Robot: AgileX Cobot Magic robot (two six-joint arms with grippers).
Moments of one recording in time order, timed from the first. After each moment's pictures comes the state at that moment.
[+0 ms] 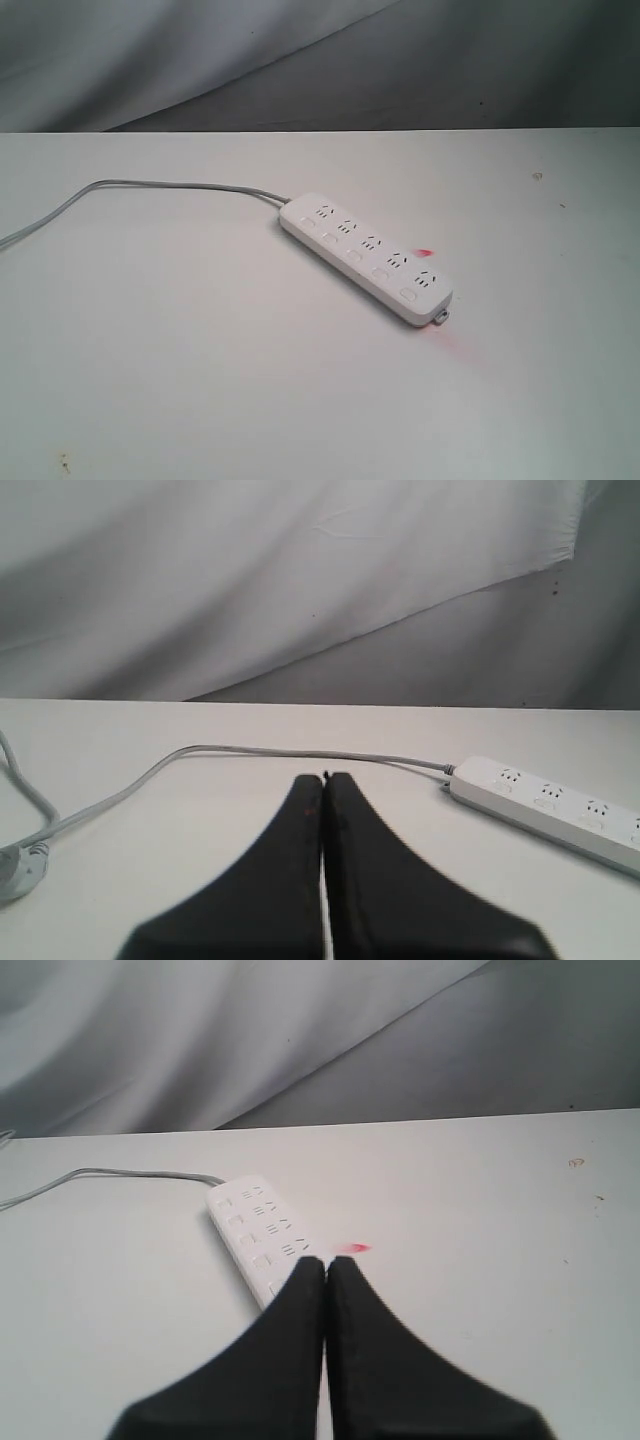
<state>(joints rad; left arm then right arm) -0.19 0.00 0.00 -0.02 0.17 -0.10 0.68 0.08 0.00 -0.94 0.26 1.14</state>
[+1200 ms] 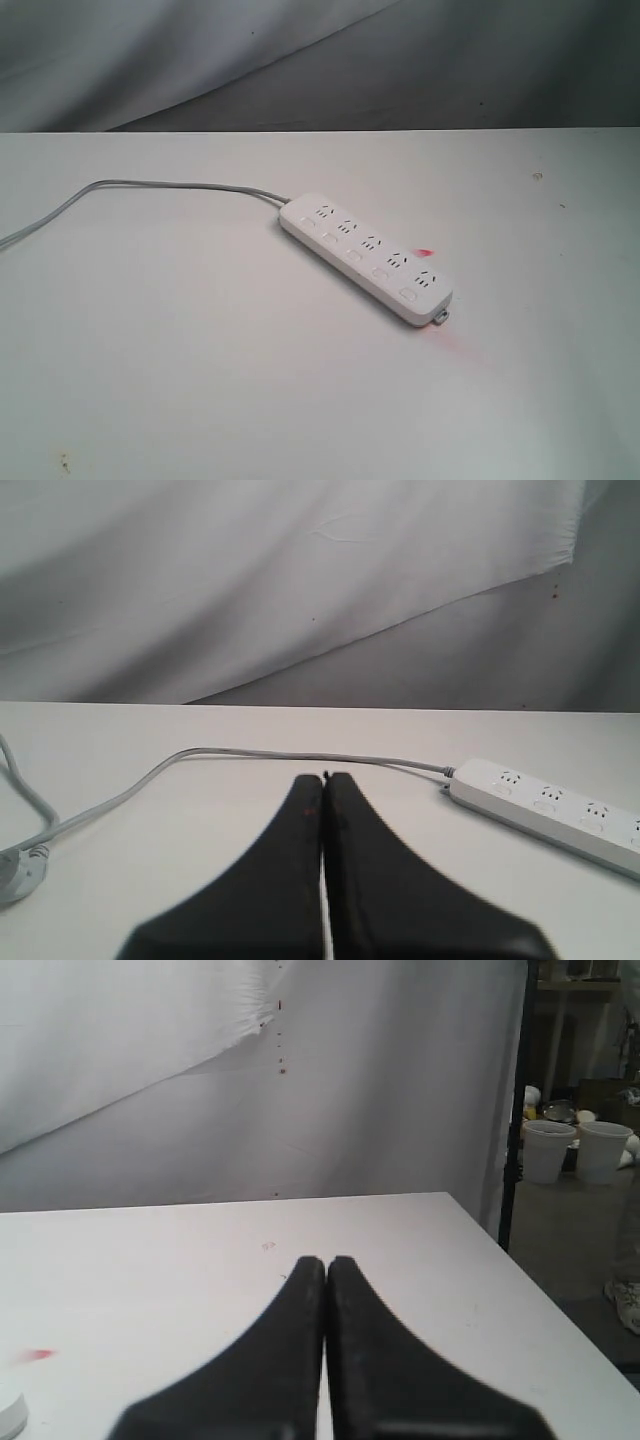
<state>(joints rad) -0.19 0.00 0.00 -0.02 0.16 -0.10 0.17 0.00 0.00 -1.05 0.23 1.02</state>
